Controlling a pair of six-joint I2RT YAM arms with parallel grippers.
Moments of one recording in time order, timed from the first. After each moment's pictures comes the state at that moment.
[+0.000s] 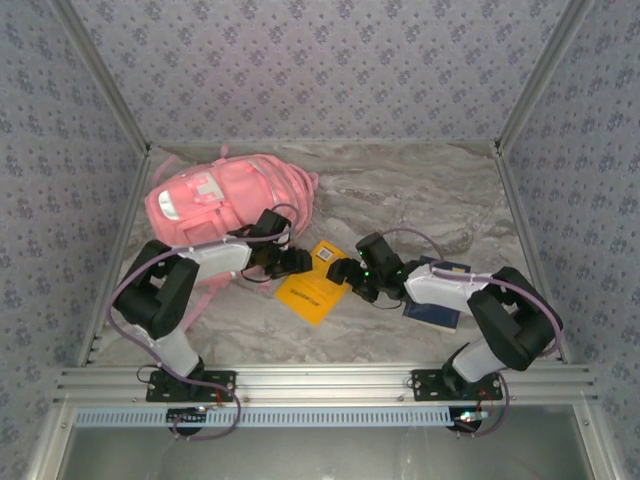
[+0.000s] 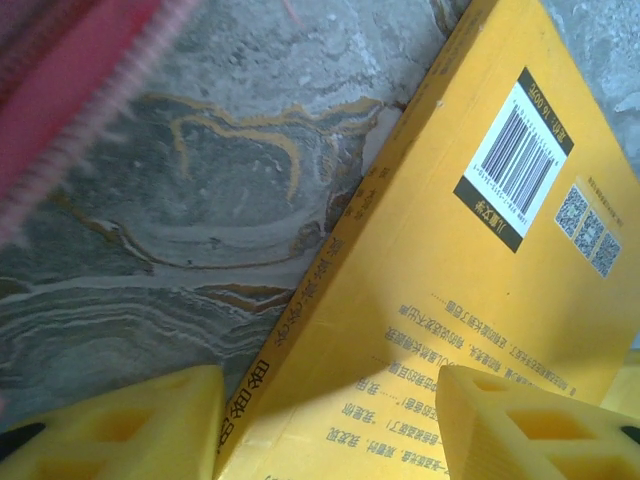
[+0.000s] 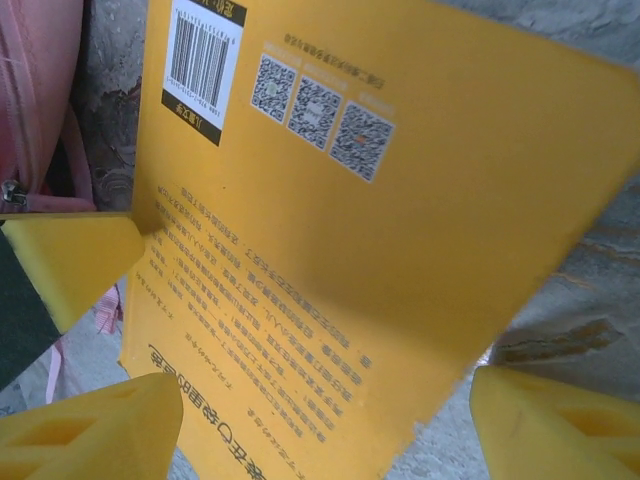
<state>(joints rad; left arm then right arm) -0.59 1.71 0.91 -0.28 0.33 -0.66 0.69 1.50 0.65 -0.03 -0.25 1.06</state>
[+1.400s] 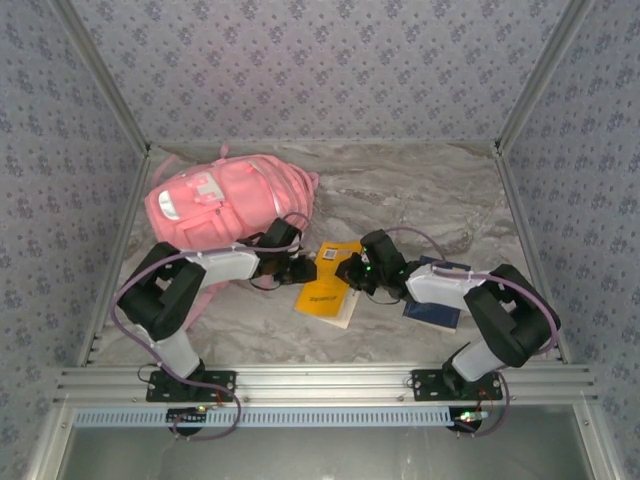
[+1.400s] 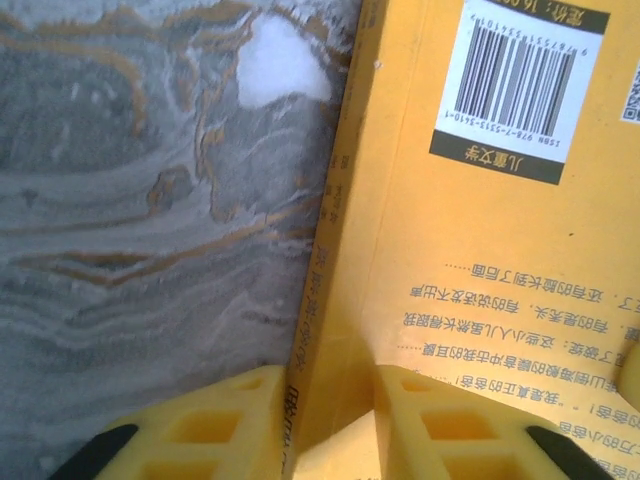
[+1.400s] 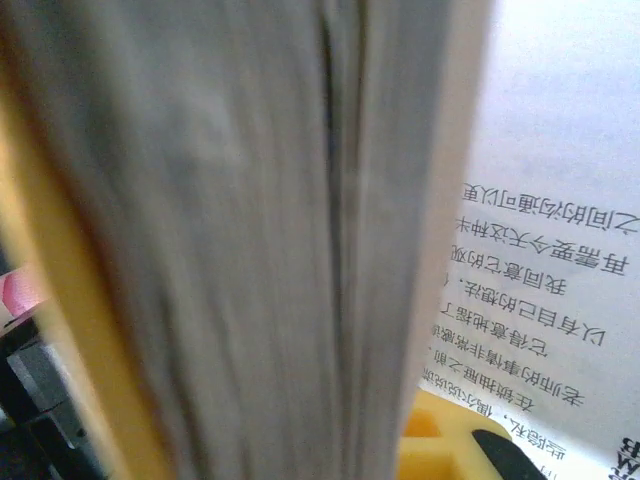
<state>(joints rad) -0.67 1.71 0.88 -0.23 0.33 -0.65 0.66 1.51 0.63 0.11 -0.30 1.13</state>
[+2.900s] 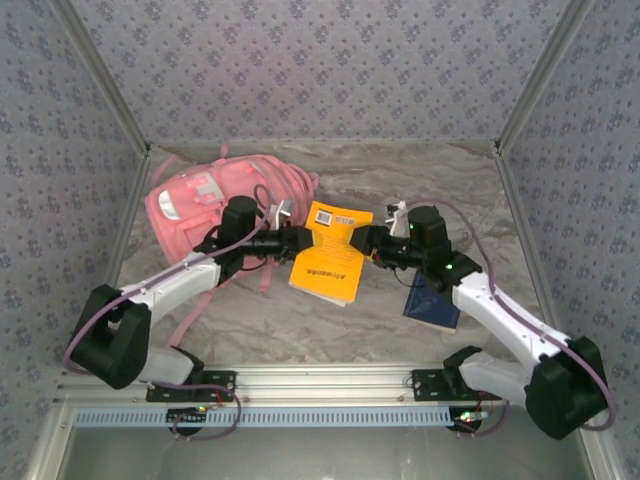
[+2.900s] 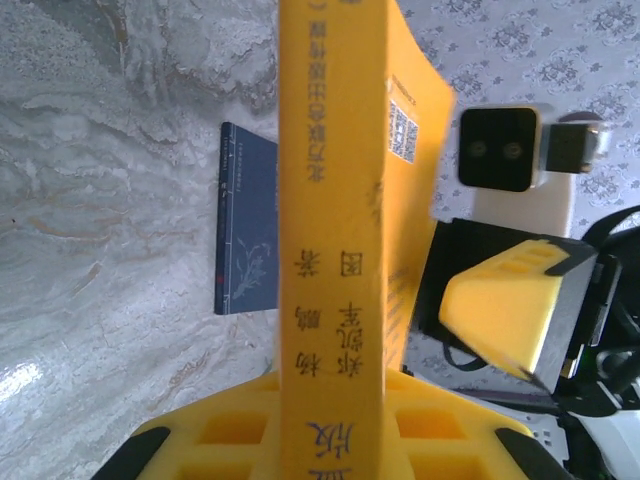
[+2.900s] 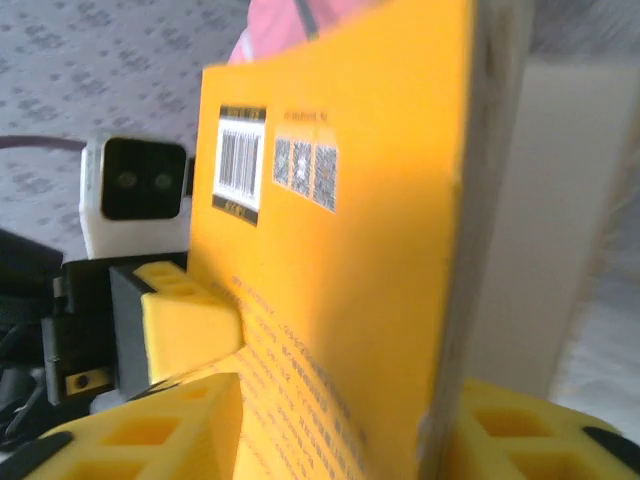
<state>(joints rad) -0.53 1.37 0.78 0.19 0.85 -1.09 0.48 1.07 0.73 -0.13 -0.50 0.95</state>
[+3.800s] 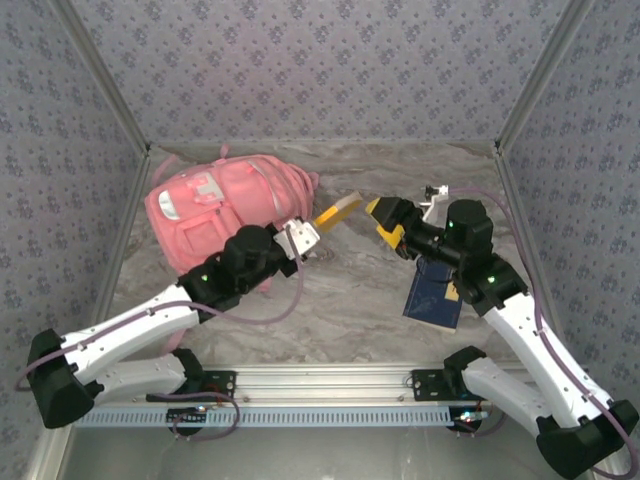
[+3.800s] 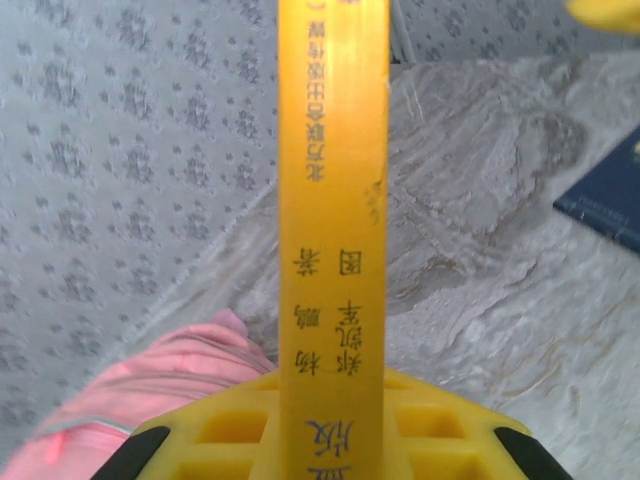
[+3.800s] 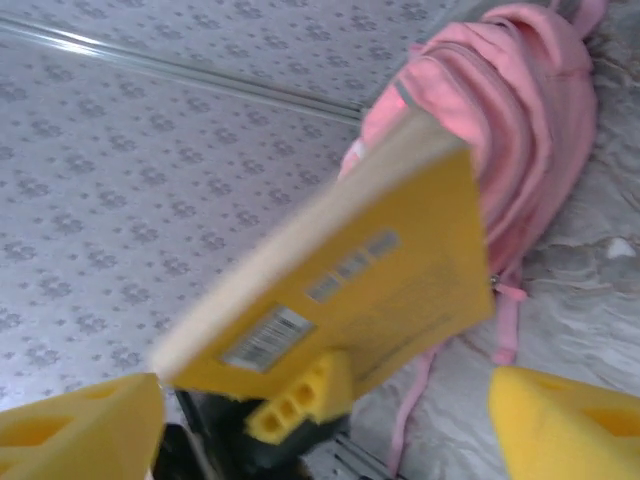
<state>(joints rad) -0.97 1.05 0.84 -0.07 -0.24 0.40 0.45 0.85 0.90 -0.27 -0.43 1.19</state>
